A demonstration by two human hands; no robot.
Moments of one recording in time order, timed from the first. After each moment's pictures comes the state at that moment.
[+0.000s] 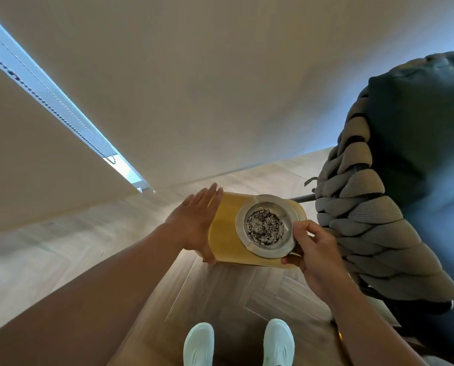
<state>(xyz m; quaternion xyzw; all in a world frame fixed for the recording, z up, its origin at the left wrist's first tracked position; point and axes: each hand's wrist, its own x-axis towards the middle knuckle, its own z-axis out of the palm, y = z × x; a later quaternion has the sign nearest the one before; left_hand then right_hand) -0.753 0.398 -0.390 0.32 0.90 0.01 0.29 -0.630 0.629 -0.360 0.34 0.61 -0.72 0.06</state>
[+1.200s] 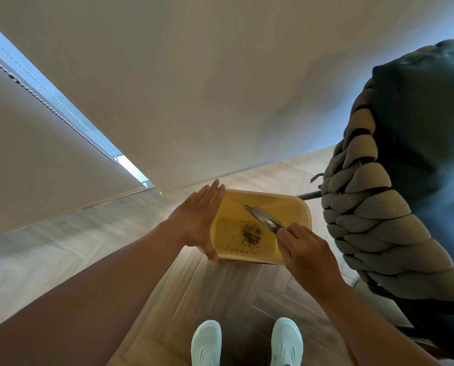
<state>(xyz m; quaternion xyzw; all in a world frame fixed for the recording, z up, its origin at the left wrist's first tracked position) -0.754 0.397 -0.390 0.31 0.90 0.02 0.30 -0.621 0.630 -0.395 -0.09 0.98 -0.13 -0.12</state>
